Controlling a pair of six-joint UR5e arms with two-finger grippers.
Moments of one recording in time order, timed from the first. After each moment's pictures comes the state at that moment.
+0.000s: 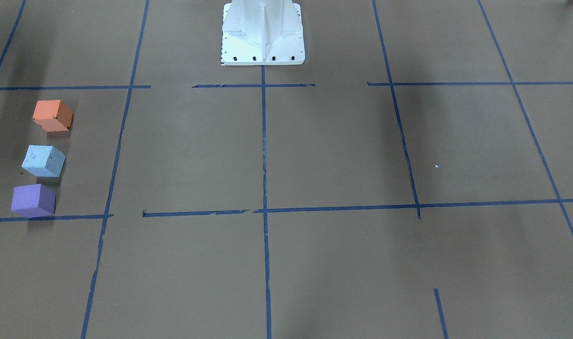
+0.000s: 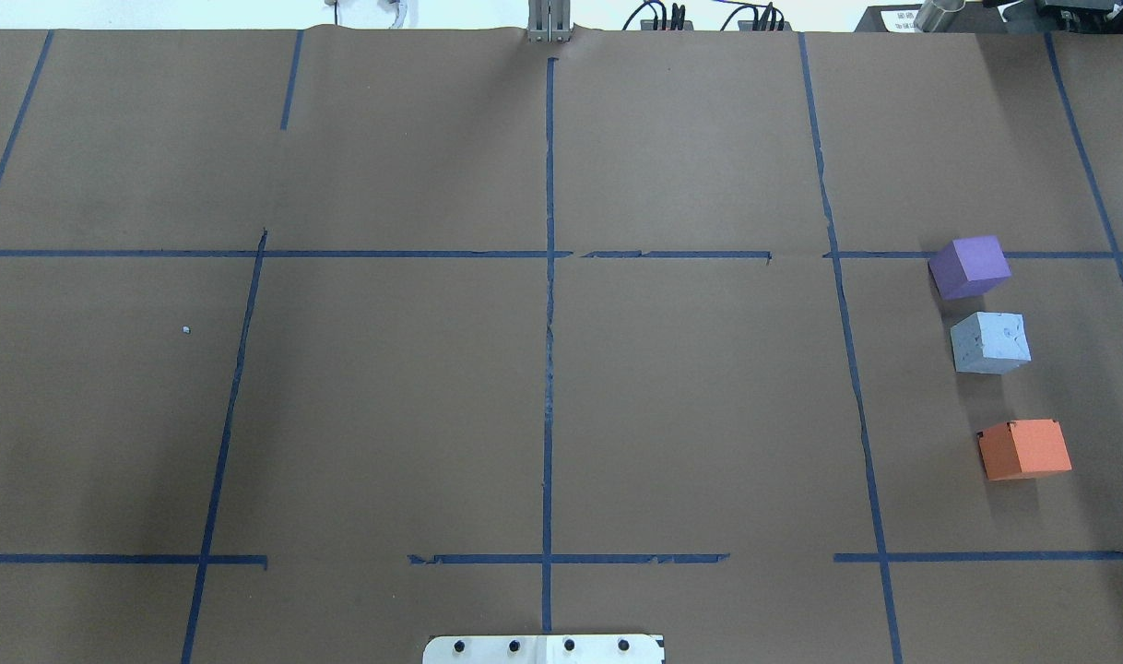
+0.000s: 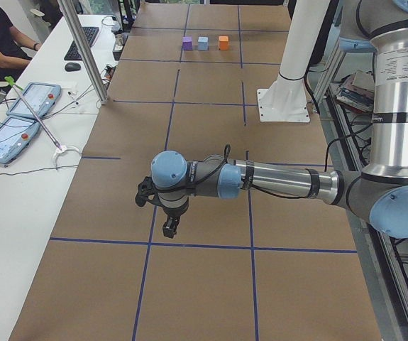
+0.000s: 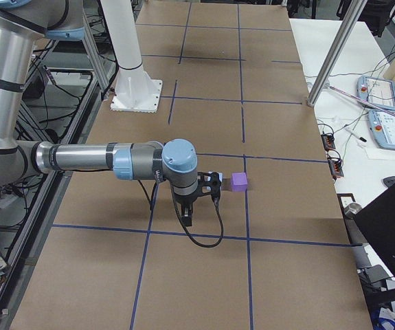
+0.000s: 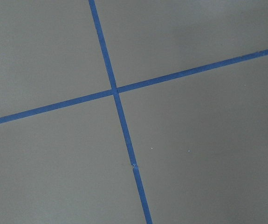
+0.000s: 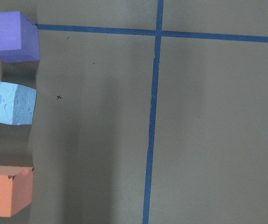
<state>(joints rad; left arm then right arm) -1.58 -1.52 -1.75 -1.49 -2.41 0.21 1.58 -1.89 1.97 -1.61 2.35 -0.06</state>
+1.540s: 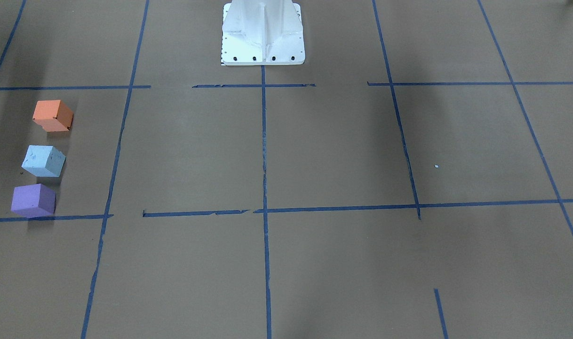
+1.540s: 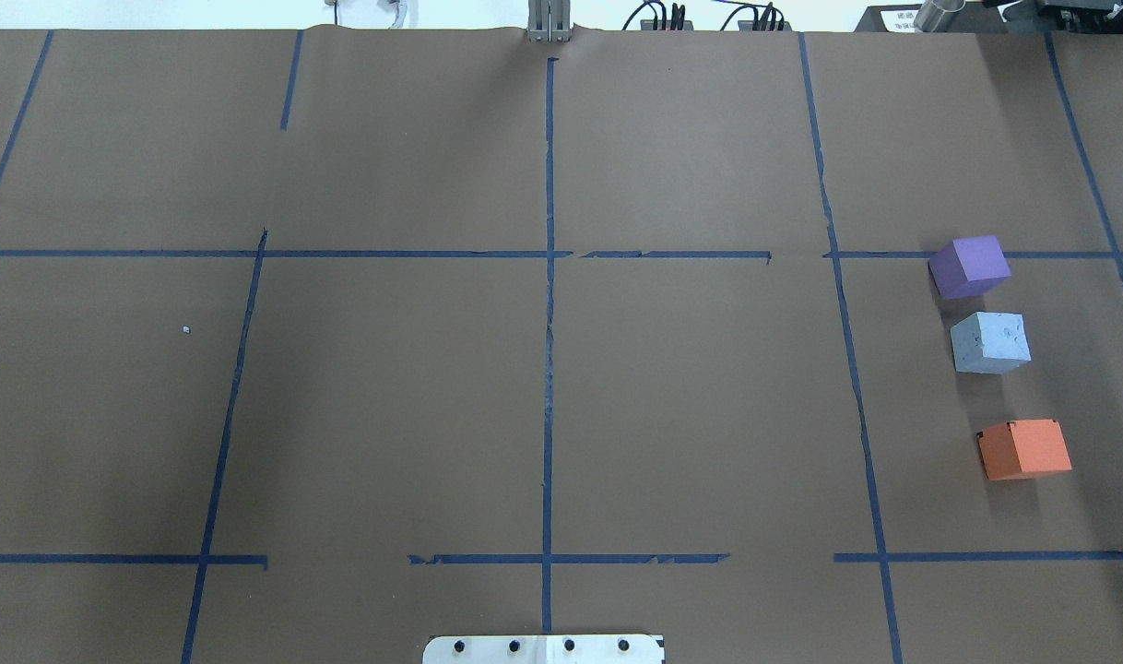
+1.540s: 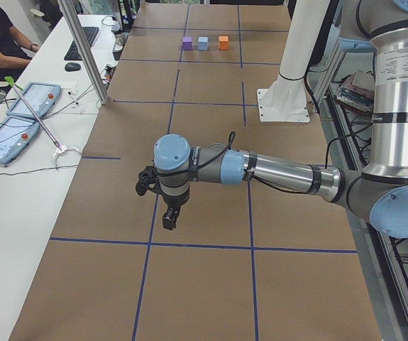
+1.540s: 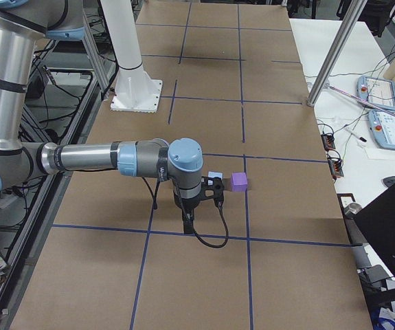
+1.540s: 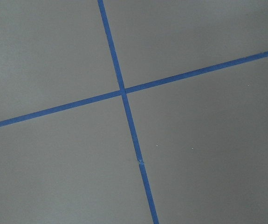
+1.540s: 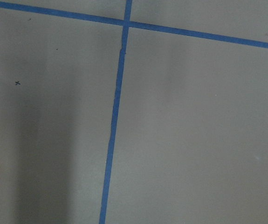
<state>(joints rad) -1.58 -1.51 -1.82 -1.46 -2.38 0.20 1.60 -1.85 1.96 -1.69 2.20 -0.14</state>
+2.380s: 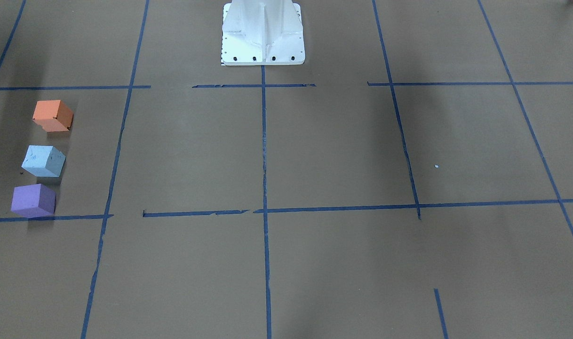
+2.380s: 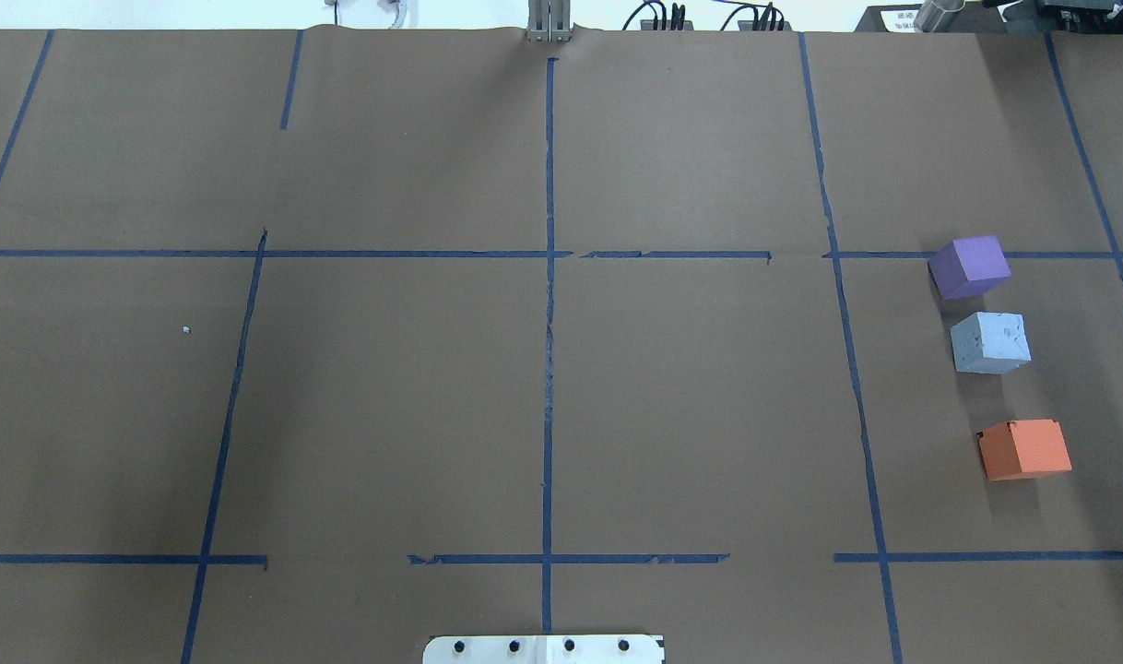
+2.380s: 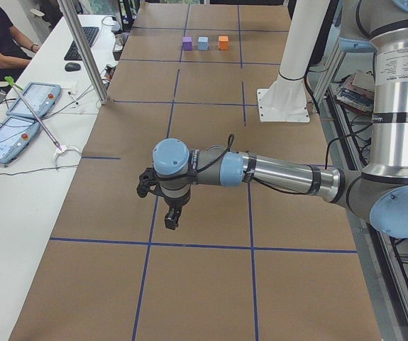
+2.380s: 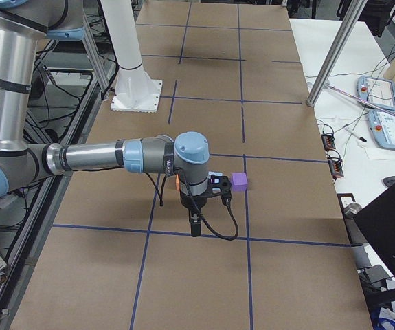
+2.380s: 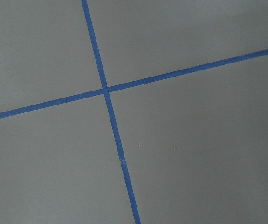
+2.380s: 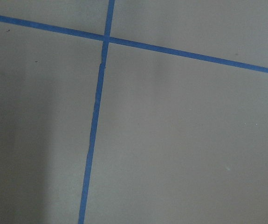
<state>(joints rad) -1.58 -1.51 -1.80 -1.45 -2.41 0.20 1.60 -1.82 1.96 -1.69 2.13 -0.13</state>
